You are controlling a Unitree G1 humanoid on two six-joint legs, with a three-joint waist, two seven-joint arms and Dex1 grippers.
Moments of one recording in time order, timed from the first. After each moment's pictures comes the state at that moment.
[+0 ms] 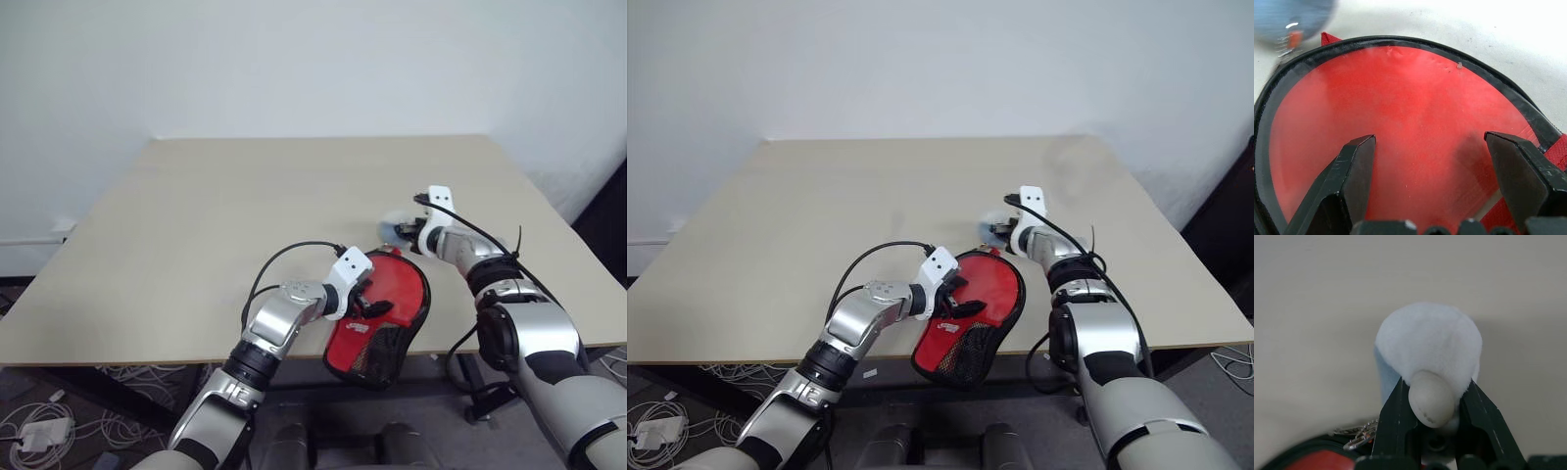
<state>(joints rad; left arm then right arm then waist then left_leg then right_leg) -0.52 0.15 -0.37 0.19 -0.14 0.65 -0.67 -1.04 -0.29 -0.17 1.19 0.15 0.41 0.44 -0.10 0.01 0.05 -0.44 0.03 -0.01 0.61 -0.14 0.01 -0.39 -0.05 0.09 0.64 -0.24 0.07</state>
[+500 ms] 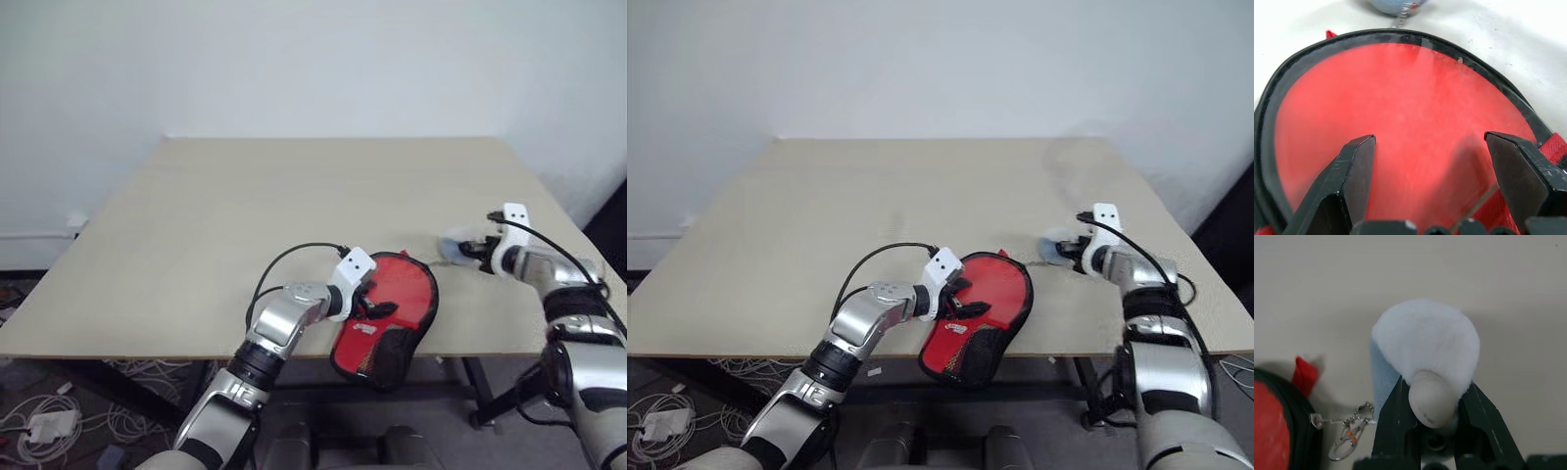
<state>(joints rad) -0.51 0.12 -0.36 0.19 -0.14 0.67 -0.68 -0.74 -0.57 -0.16 0.77 0.19 0.65 0.65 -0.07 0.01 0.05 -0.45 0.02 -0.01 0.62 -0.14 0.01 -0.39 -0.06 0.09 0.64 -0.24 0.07</state>
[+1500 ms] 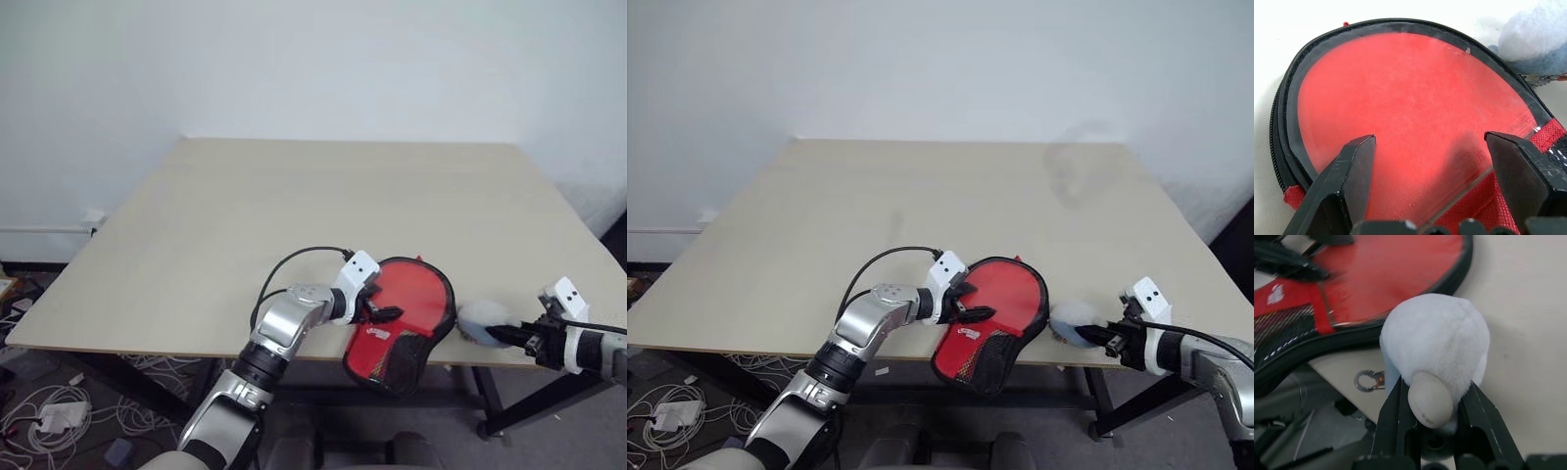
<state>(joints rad) -0.52 0.10 -0.37 0.21 -0.14 0.68 -0.71 0.17 -0.86 -0.29 -0.22 0.48 0.74 0.99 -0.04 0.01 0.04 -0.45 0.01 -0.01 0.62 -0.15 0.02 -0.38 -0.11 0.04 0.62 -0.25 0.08</state>
